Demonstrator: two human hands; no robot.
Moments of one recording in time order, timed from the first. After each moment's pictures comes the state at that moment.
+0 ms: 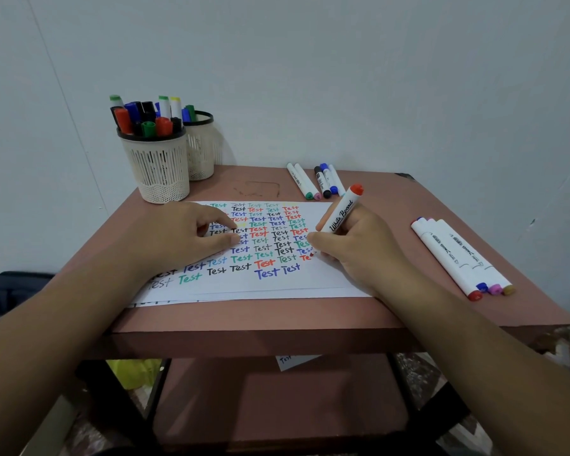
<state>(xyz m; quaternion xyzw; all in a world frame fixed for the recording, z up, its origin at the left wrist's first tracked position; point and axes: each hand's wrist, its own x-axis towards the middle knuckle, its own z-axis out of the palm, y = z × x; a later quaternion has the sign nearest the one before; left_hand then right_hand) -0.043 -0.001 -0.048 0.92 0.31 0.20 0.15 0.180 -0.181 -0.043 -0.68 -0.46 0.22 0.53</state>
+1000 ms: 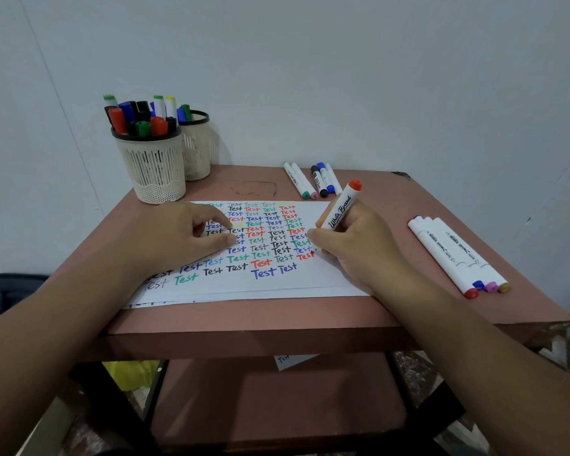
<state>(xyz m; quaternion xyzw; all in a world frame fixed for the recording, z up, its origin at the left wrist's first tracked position) -0.042 -0.001 -0.048 0.92 0.32 0.18 0.13 0.178 -0.182 -0.041 -0.70 -0.43 0.19 0.53</state>
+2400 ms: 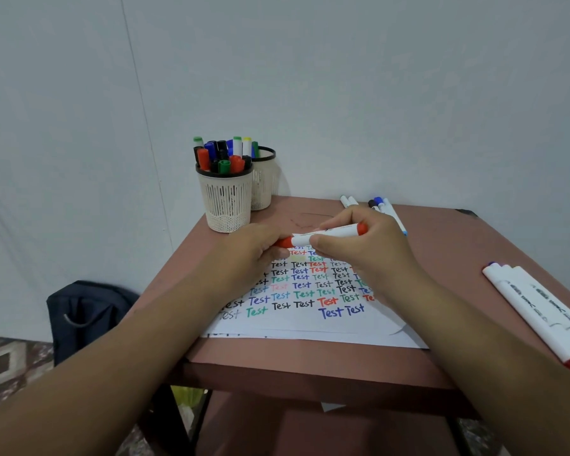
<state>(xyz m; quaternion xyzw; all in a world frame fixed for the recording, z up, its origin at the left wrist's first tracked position) -0.040 0.005 -0.054 0.92 0.22 0.32 0.10 0.135 -0.124 -0.013 -0.63 -0.49 0.21 0.56</state>
